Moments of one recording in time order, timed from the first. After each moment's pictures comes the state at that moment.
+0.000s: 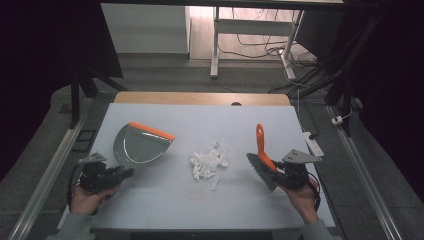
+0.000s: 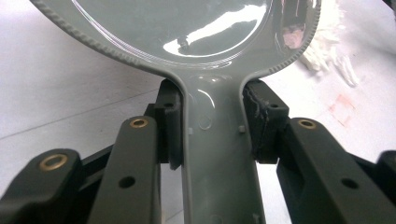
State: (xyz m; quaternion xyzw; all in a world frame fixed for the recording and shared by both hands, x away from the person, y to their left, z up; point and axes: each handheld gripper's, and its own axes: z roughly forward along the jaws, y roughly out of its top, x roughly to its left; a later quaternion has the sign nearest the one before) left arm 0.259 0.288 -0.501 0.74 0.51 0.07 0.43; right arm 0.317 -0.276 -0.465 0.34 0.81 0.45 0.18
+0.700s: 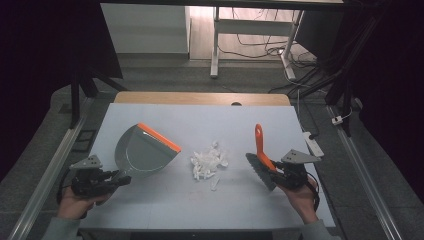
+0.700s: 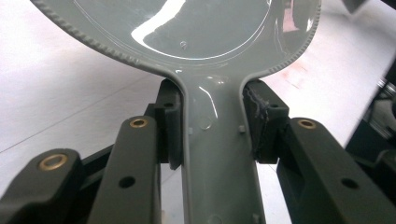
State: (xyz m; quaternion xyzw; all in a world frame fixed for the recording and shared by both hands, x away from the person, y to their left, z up) left arm 0.241 0.290 -0.482 0.79 0.42 0.06 0.44; right arm 0.317 -0.273 -0.466 0.34 0.81 0.45 0.18
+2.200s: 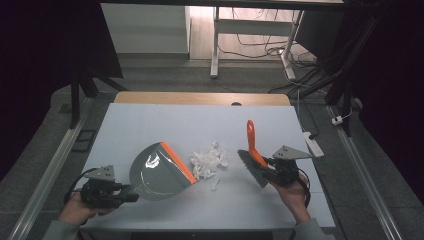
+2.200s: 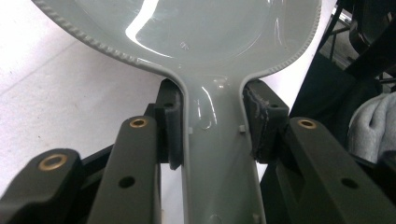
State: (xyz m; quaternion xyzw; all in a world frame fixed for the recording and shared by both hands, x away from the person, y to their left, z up) left arm 0.234 0.268 -0.489 0.86 0.32 -0.01 0.39; right arm 0.324 -0.247 -0.461 0.33 0.80 0.46 0.18
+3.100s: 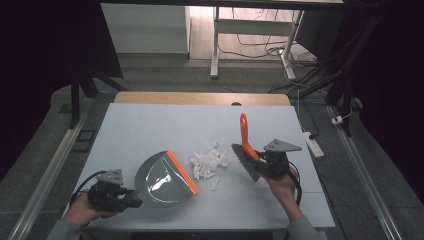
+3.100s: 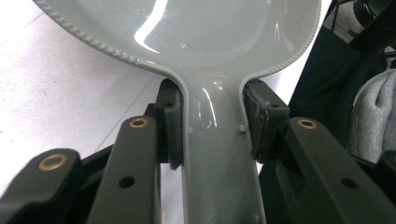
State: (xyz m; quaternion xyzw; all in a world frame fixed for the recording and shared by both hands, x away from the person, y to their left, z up) left arm 0.237 0.252 -0.499 0.88 0.31 -0.03 0.35; right arm 0.342 -0.227 -0.462 0.35 0.80 0.46 0.18
